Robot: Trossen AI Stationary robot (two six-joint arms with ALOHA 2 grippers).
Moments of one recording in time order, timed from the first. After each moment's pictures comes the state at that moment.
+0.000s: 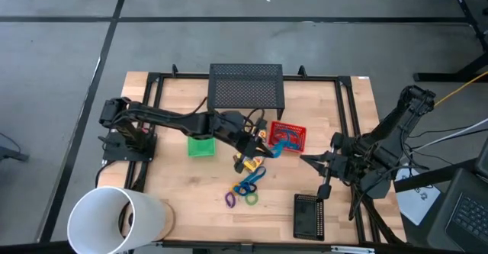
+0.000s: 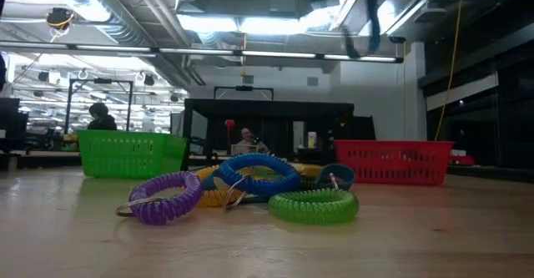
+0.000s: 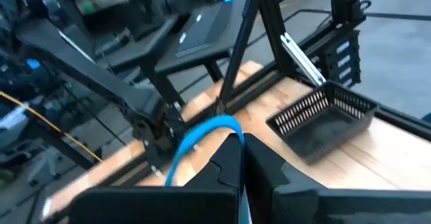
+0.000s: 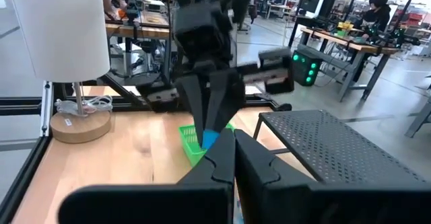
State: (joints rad) left arm -0.05 1.64 1.34 0.11 0.26 0.52; right arm 0.93 1.12 0.95 -0.21 1.22 0.24
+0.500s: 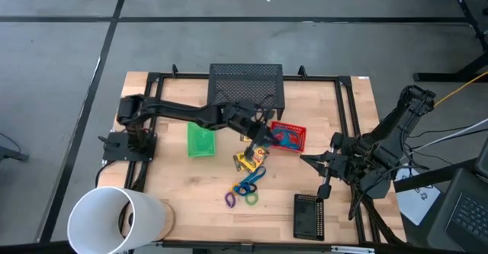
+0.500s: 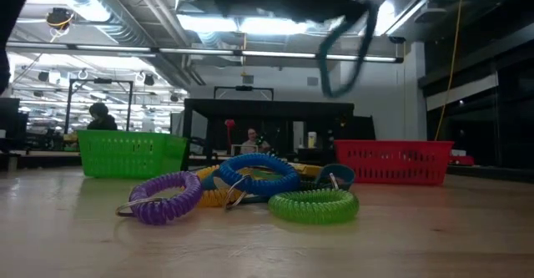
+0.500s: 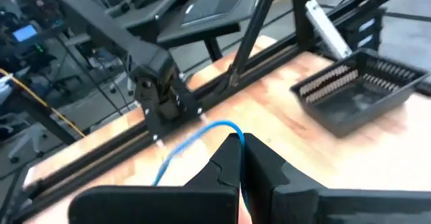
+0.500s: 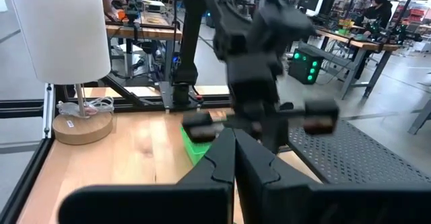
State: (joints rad) left arm 0.11 1.81 1.35 0.21 0.39 0.50; right arm 0.93 1.12 0.95 -0.21 1.22 0.25
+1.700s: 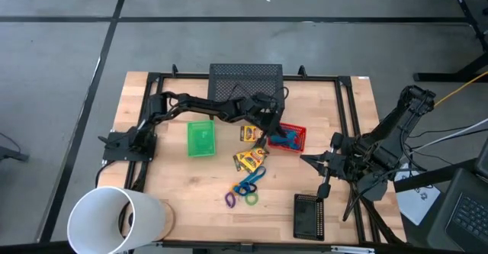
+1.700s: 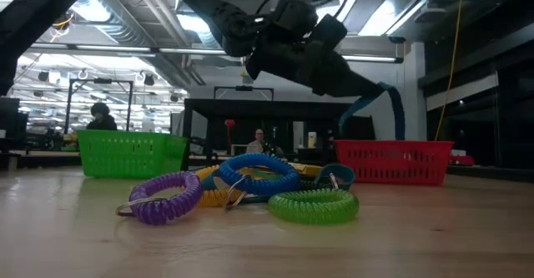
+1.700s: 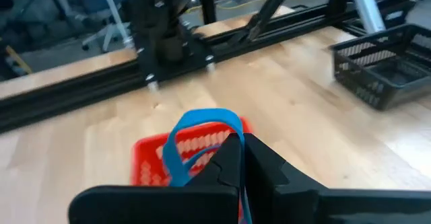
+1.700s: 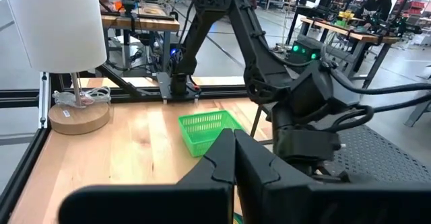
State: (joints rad) left arm 0.25 2.10 1.49 0.26 0.55 0.36; right arm 0.93 1.12 0.95 -0.30 1.21 0.33
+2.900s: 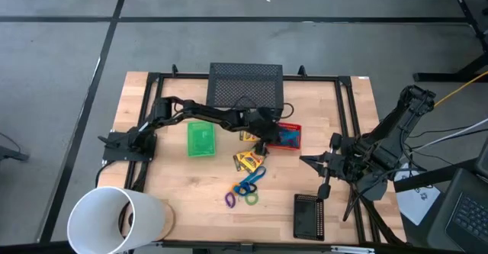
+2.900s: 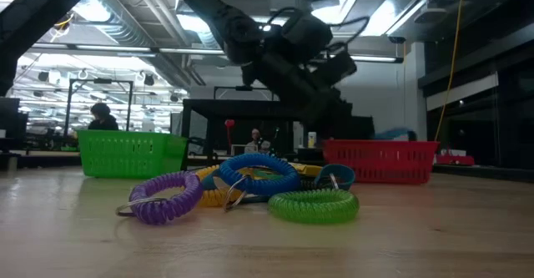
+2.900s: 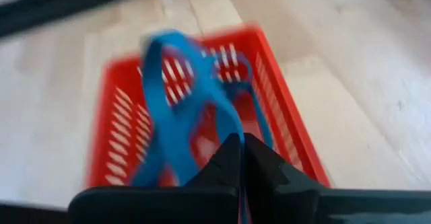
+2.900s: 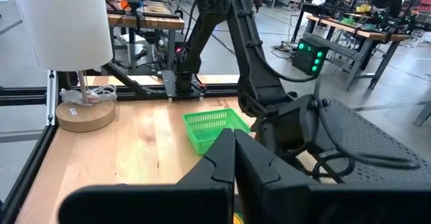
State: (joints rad) left arm 0.17 2.15 1.50 0.10 0.23 0.40; right arm 0.93 1.12 0.95 -0.30 1.18 0.34
